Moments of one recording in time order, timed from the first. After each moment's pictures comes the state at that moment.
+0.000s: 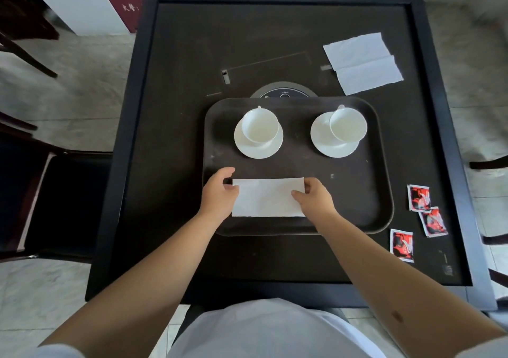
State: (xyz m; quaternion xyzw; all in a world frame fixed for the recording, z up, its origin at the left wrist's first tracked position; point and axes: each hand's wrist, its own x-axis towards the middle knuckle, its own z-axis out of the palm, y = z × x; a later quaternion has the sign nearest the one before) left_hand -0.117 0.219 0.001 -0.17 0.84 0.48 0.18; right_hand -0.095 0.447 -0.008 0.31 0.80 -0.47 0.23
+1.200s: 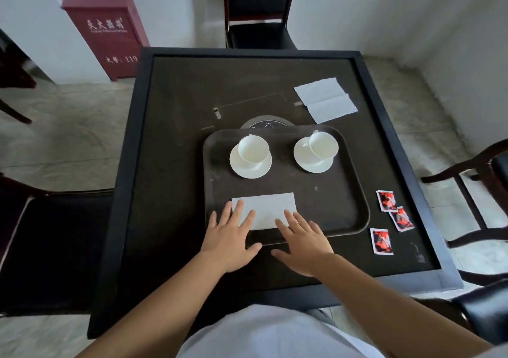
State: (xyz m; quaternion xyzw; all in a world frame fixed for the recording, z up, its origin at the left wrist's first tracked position) left_hand -0.060 0.199 0.015 0.24 0.94 0.04 0.22; right_hand -0.009 0.418 0.018 -0.05 0.96 -0.03 0.26
